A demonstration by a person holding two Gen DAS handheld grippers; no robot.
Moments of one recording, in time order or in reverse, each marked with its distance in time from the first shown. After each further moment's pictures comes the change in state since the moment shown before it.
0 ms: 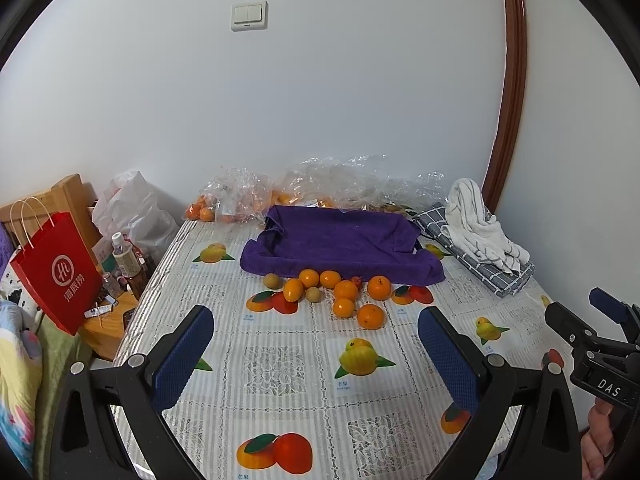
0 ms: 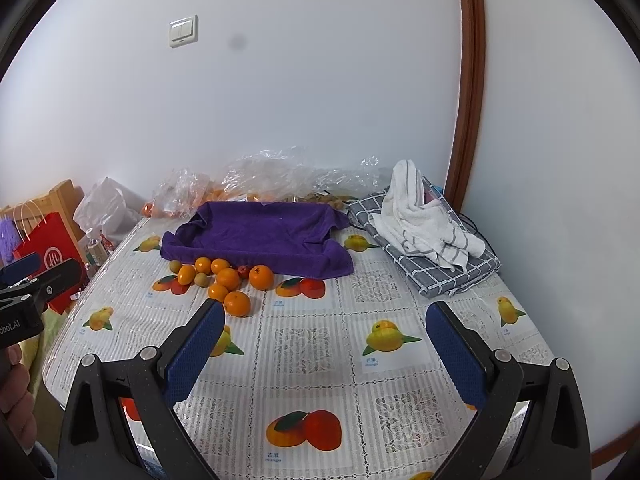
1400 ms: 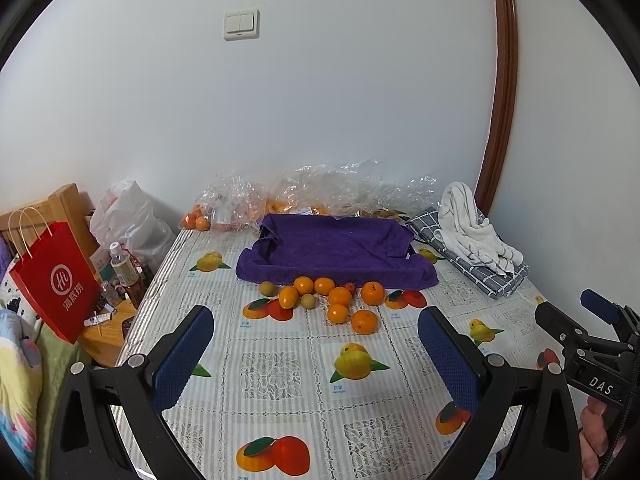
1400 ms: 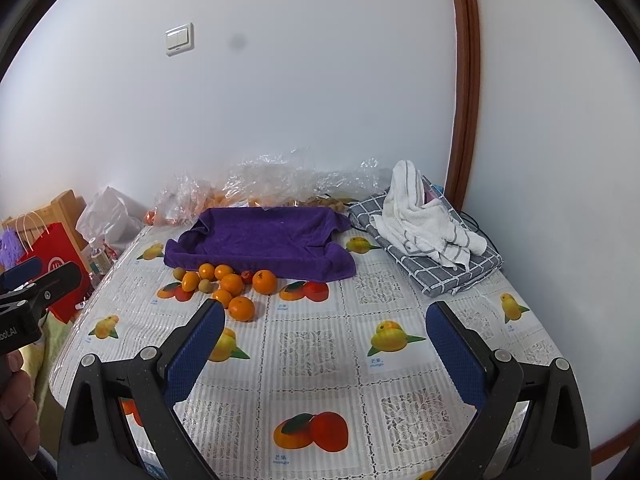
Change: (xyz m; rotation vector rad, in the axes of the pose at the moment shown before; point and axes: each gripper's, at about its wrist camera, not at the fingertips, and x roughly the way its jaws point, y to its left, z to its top) left arm -0.004 -0.004 0.005 0.012 -0.016 -0.013; right arm -0.002 -0.002 -0.002 0.034 -0.011 0.015
